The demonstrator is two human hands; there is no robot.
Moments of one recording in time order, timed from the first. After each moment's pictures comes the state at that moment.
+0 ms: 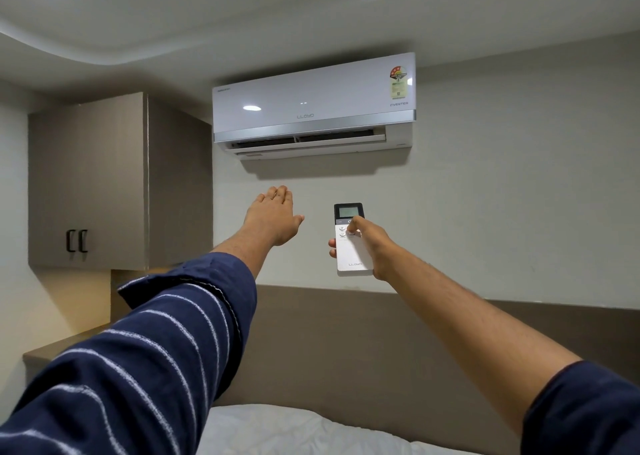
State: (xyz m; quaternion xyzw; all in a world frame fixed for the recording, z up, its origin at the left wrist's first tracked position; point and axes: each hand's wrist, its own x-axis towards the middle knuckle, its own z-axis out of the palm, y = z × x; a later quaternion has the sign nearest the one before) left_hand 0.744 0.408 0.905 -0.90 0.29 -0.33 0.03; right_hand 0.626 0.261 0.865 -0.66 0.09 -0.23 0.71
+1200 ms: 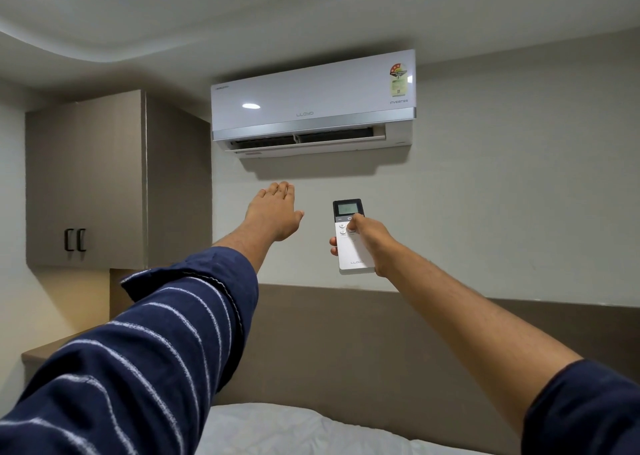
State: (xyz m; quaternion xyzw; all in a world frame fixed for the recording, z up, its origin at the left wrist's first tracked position) left_hand 0.745 0.405 0.910 -0.90 0.29 -0.34 0.02; right_hand 0.634 0.257 0.866 -0.67 0.08 -0.25 0.69
